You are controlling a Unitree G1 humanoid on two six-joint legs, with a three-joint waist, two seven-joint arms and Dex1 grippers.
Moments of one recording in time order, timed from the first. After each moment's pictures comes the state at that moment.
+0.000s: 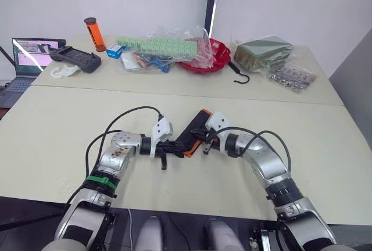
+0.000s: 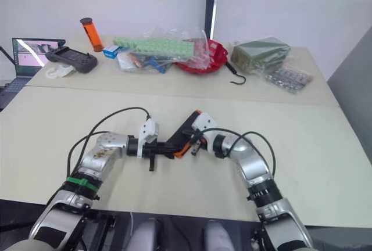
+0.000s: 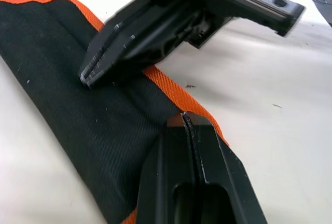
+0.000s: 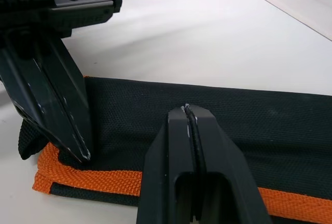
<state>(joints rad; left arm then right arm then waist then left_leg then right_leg) -0.55 0.38 -0.23 0.42 -0.23 0.12 -1.21 -0.46 -0.33 0.26 0.14 0.14 0.25 0.77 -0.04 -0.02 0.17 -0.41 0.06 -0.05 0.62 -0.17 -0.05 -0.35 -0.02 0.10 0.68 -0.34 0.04</state>
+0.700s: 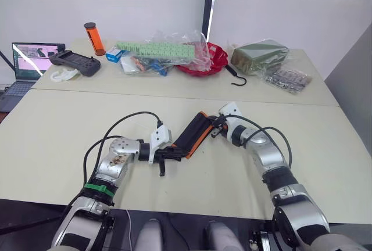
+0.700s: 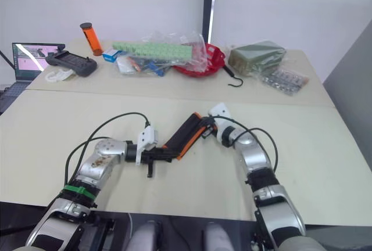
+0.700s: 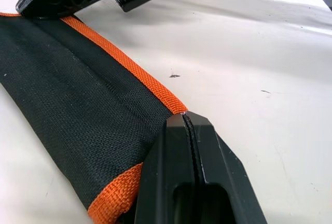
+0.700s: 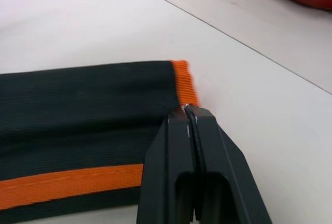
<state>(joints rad) -0.44 0.42 -0.24 0.34 -0.20 0.09 -1.20 -0.64 -0.29 0.13 0.62 0.09 0.06 0.53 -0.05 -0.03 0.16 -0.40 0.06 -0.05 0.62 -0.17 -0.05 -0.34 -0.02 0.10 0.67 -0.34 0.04</state>
